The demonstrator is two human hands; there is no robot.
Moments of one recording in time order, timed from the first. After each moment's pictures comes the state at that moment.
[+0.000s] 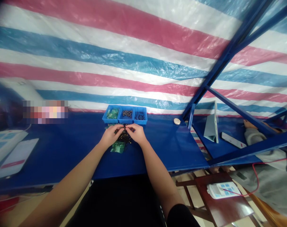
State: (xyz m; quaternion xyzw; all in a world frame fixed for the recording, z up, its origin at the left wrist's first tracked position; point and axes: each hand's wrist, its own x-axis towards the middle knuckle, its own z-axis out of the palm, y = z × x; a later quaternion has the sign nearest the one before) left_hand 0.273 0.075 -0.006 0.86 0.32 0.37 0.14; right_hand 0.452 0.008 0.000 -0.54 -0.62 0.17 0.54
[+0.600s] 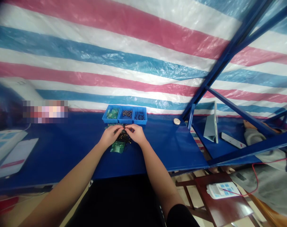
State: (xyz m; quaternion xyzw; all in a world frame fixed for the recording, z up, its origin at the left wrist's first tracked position) left_hand 0.273 0.073 -0.002 0.86 0.31 0.38 0.13; right_hand 0.452 0.010 -0.003 -0.54 -0.63 0.17 0.54
